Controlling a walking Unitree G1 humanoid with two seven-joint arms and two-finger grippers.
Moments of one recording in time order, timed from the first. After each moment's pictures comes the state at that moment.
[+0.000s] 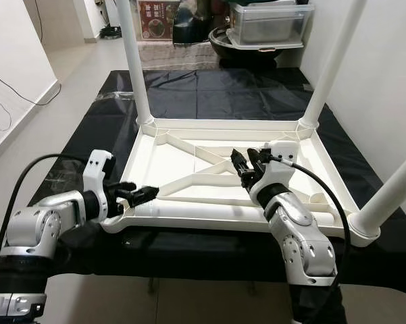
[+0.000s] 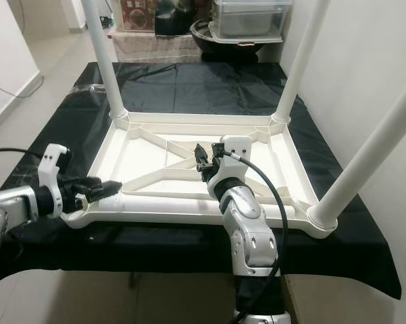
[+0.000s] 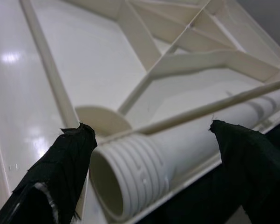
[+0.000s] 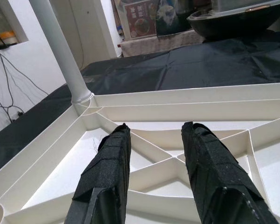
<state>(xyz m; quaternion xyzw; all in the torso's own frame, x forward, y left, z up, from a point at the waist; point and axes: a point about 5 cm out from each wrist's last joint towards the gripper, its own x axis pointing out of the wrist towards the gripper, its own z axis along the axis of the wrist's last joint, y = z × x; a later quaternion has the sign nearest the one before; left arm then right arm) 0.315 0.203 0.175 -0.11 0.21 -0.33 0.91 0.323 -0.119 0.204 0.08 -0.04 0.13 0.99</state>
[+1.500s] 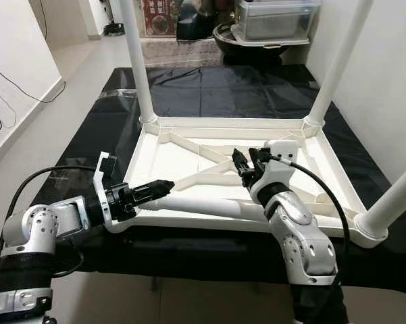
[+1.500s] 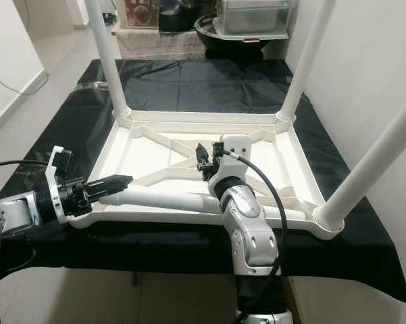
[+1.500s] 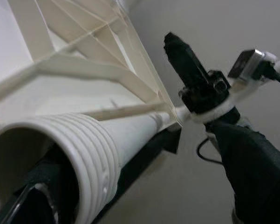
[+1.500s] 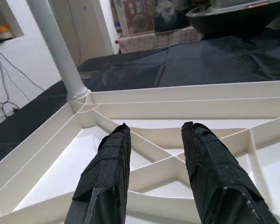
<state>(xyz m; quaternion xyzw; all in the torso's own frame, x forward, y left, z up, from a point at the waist) 0.296 0.192 0.180 -0.34 0.22 -0.47 0.79 0.323 -0.119 0.205 0.07 -0.04 0.12 0.99</state>
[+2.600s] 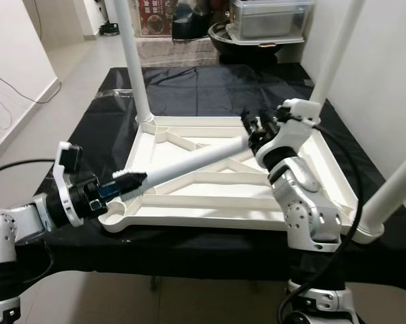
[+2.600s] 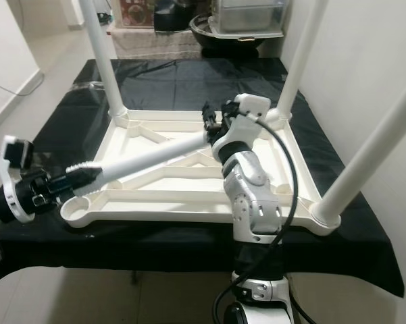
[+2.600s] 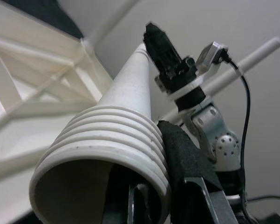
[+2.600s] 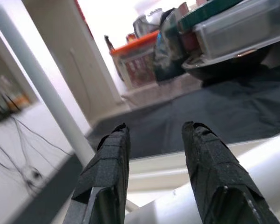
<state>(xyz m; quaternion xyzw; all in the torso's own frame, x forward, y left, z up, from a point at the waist) 0.276 0.214 0.226 -0.33 0.11 -0.50 0.79 0.342 -0.126 0.273 0.19 -0.14 0.11 0.97</state>
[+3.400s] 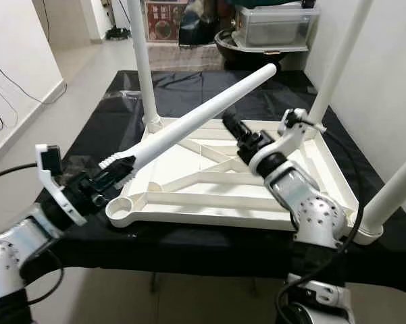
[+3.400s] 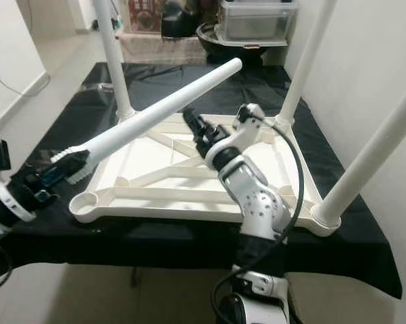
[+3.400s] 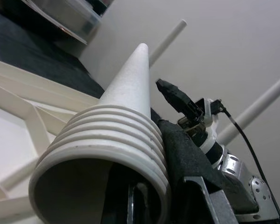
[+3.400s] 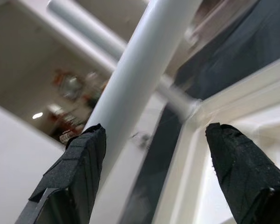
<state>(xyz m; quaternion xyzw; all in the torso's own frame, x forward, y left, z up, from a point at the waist) 0.262 0.197 0.220 -0.33 0.01 -0.42 0.85 0.335 -0.107 0.239 0.43 0.02 0.26 0.86</state>
